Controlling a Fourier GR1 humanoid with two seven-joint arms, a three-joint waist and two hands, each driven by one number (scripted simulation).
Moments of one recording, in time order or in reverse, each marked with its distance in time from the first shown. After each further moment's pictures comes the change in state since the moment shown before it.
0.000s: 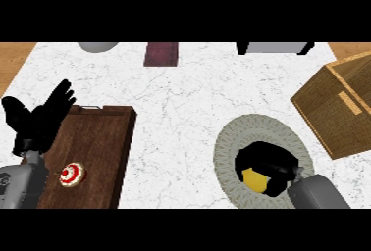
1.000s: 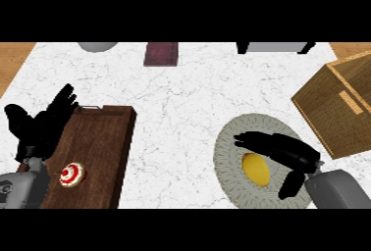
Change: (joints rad) left arm 0.051 0.012 -0.062 -0.052 0.033 0.048 -0.004; right arm -0.017 -0.087 -0.063 -0.019 -0.237 0.122 0.064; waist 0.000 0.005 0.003
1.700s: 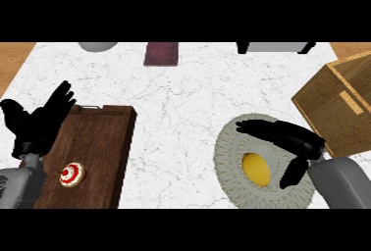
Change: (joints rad) left arm -0.024 0.049 -0.028 0.027 0.047 0.025 -0.002; right arm -0.077 -0.011 -0.044 0.001 -0.083 0.089 0.054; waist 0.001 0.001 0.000
